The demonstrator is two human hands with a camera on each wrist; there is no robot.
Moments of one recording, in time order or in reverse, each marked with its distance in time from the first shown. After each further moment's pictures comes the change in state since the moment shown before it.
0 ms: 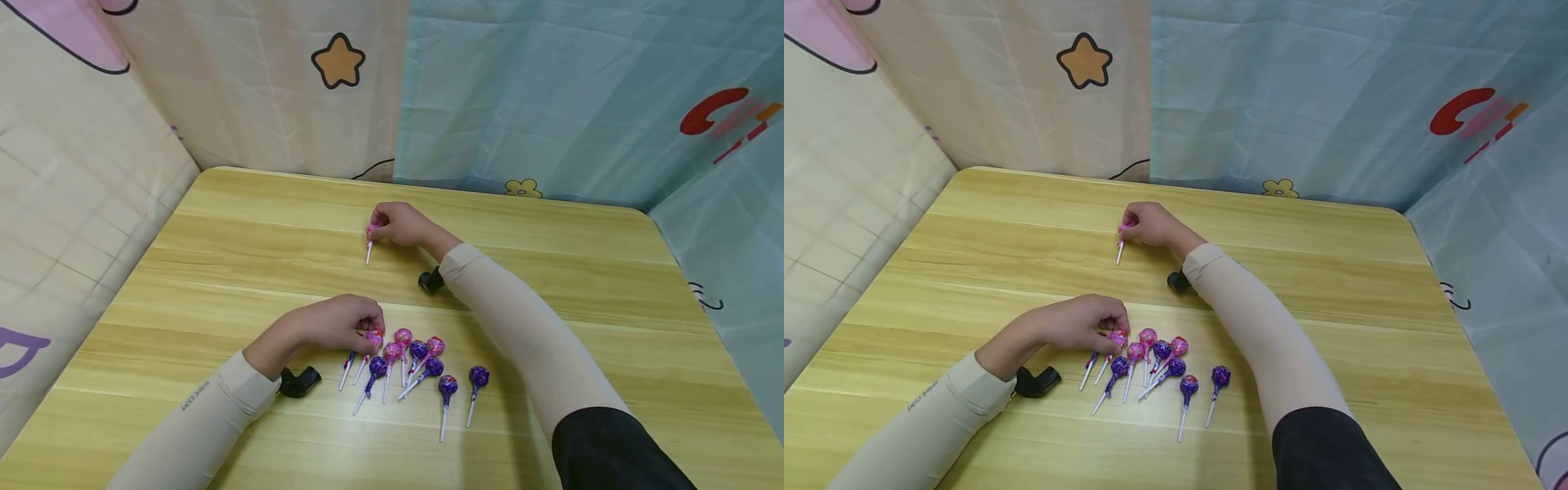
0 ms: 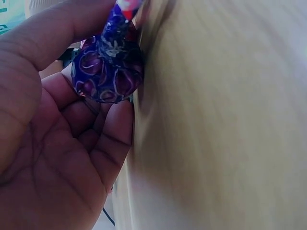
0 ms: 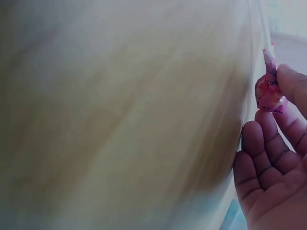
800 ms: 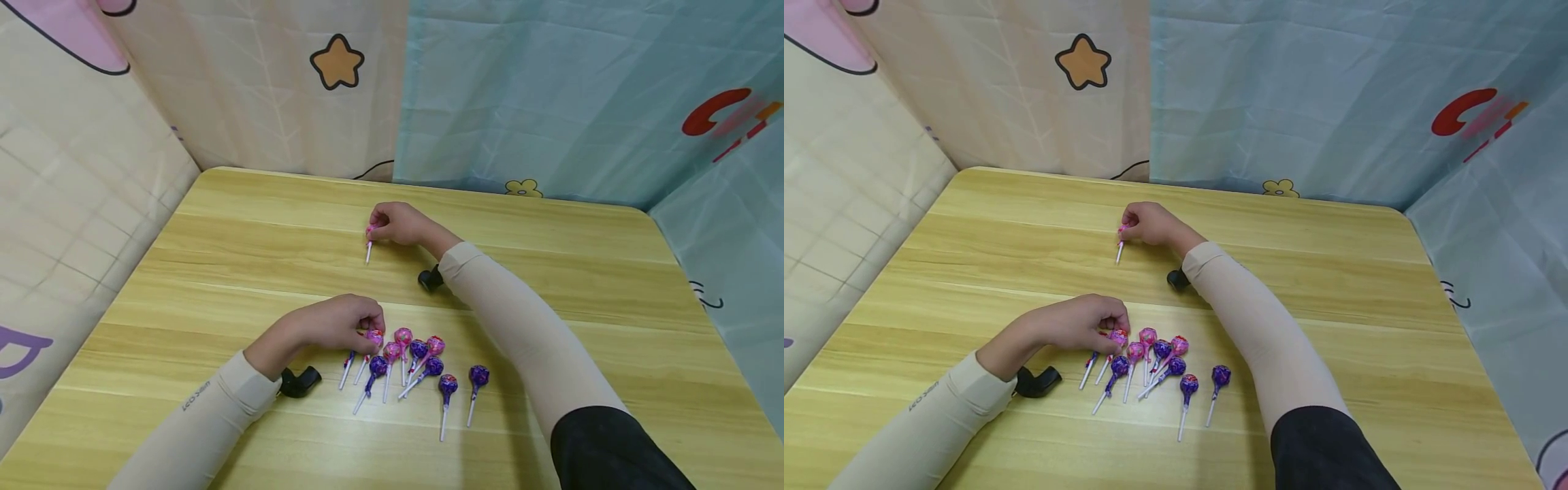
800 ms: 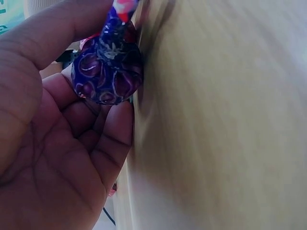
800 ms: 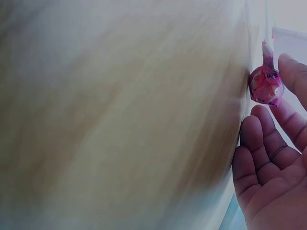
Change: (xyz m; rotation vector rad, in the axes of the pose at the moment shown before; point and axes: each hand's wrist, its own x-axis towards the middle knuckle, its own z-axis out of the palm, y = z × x) left_hand 0.001 0.006 -0.002 -0.005 0.002 -0.020; right_hand 0.003 0.003 -0.004 0.010 -0.037 -0.002
